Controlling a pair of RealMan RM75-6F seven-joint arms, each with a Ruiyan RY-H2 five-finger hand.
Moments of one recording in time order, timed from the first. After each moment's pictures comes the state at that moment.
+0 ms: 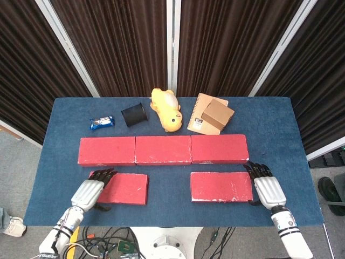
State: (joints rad) left arm -0.33 -1.31 -0.03 -1.92 1.24 1.02 0.37; right arm 0.26 -1.28 0.06 -1.73 -1.31 1.10 -0.36
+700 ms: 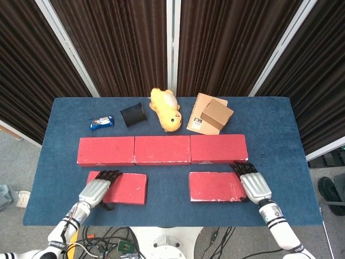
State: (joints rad) left arm -0.44 -1.35 -0.02 -1.86 1.08 0.94 0.39; right arm 0.36 -1.32 0.05 -1.71 -1.24 1.01 -0.39
